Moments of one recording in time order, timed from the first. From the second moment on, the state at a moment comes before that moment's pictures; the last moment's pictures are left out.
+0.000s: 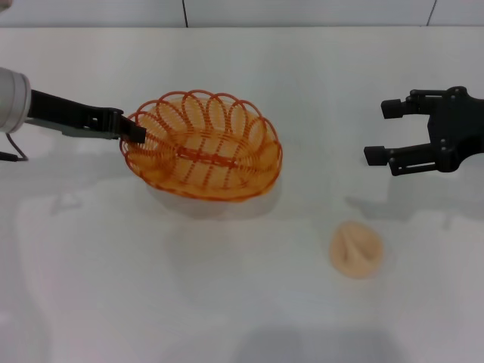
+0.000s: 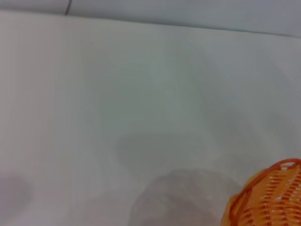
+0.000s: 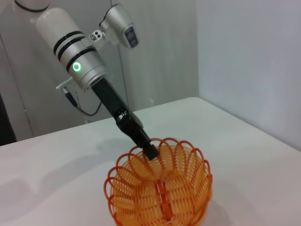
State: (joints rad) left arm -0.69 -2.01 0.79 0.89 2.43 1.49 -2.46; right arm 0.37 2.01 -1.10 -1.26 -1.82 -1.52 1.76
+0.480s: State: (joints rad) left arm -0.76 -1.99 0.85 0.89 2.58 1.52 -2.72; right arm 0.37 2.01 -1.09 -1.27 -1.81 -1.53 1.75
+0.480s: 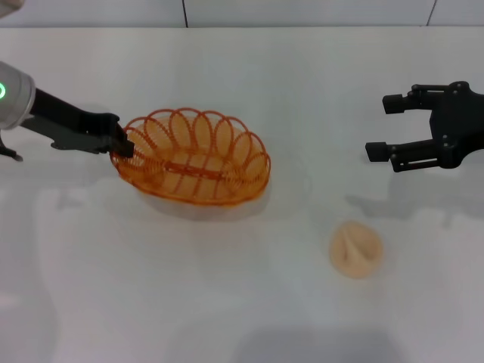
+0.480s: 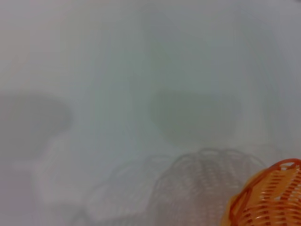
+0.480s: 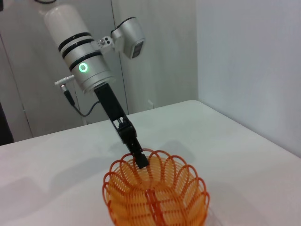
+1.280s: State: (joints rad) left arm -0.81 -2.01 0.84 0.83 2.59 1.43 -2.84; right arm 0.38 2.01 -1.04 -1.29 -1.80 -1.59 1.75
